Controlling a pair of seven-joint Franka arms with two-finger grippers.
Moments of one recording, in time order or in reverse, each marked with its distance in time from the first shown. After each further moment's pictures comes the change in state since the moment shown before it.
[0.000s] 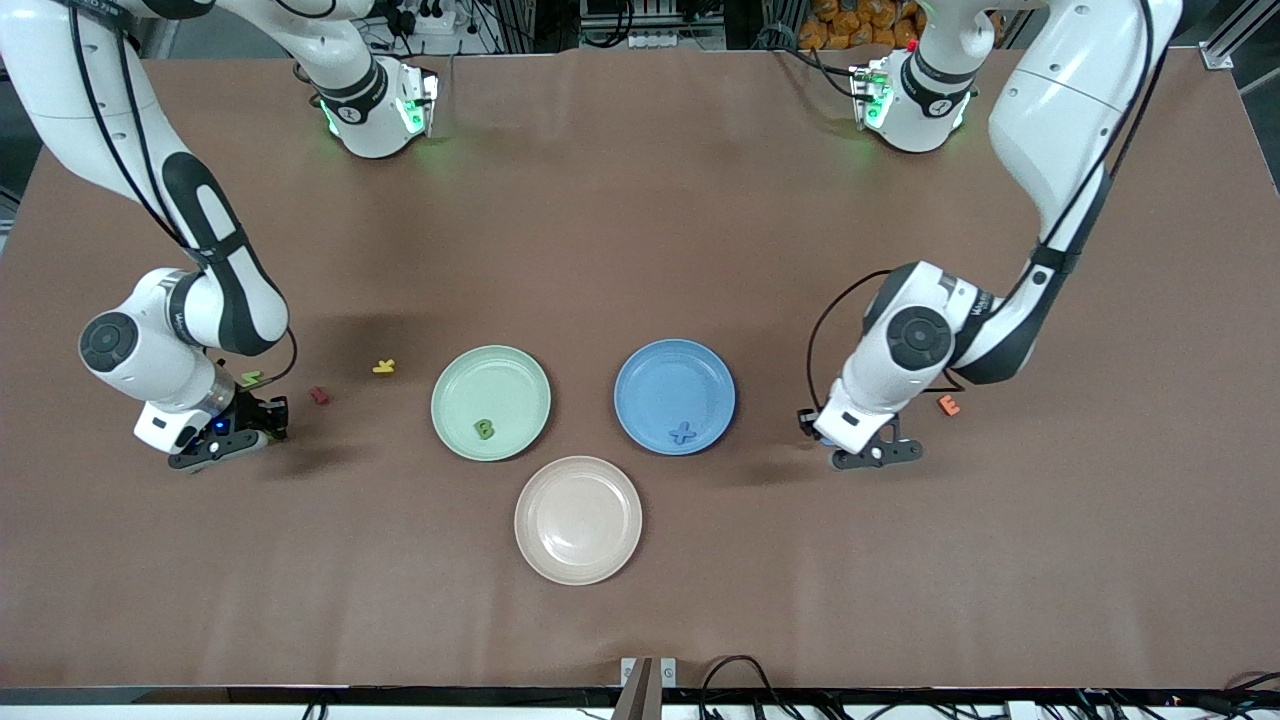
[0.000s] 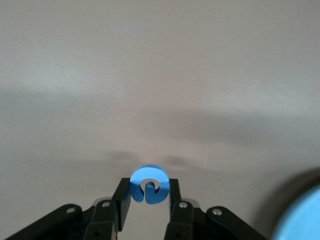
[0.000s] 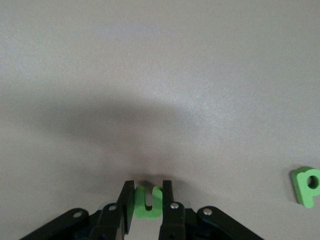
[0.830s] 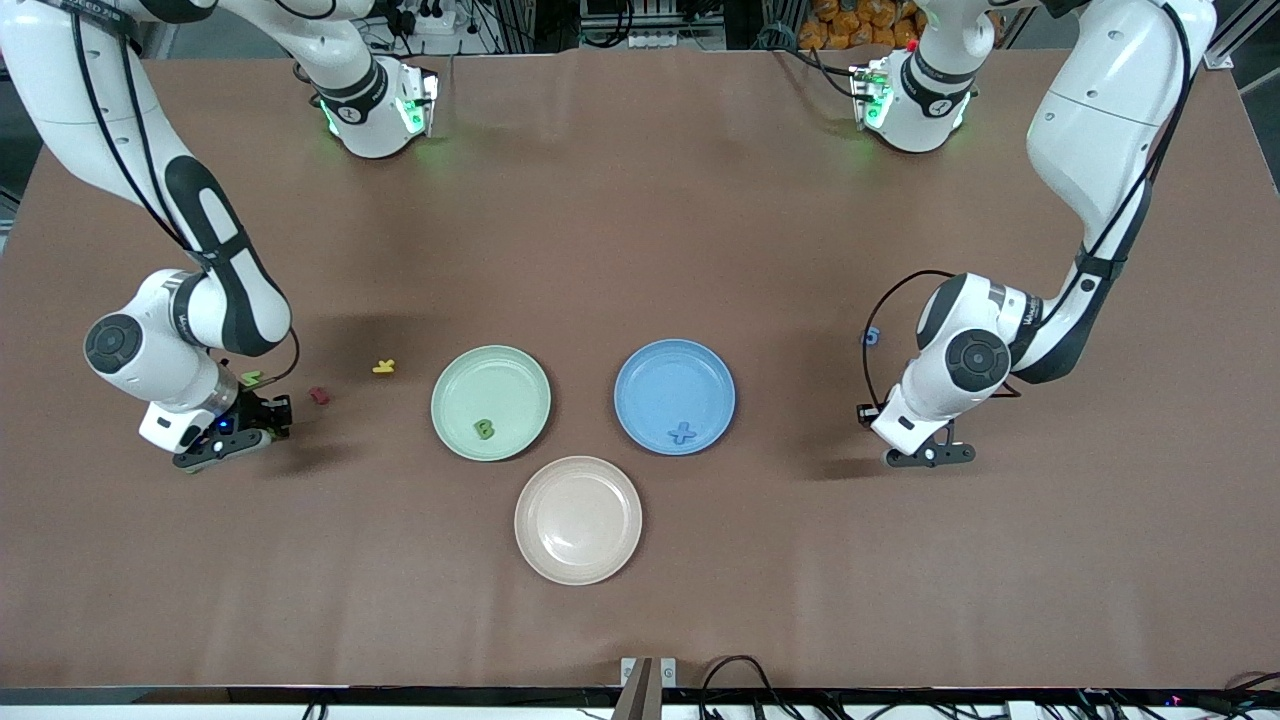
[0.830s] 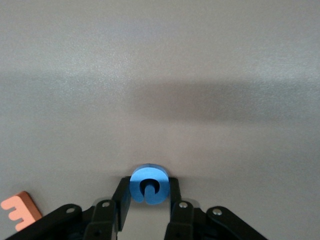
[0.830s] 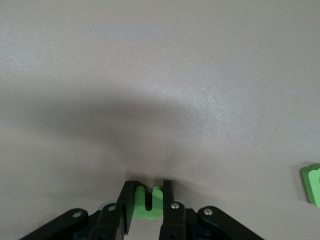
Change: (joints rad) left arm 0.096 0.000 0.077 -0.099 0.005 -0.004 0.205; right arm -0.001 0.016 0.000 -0.005 0.001 0.008 -0.004
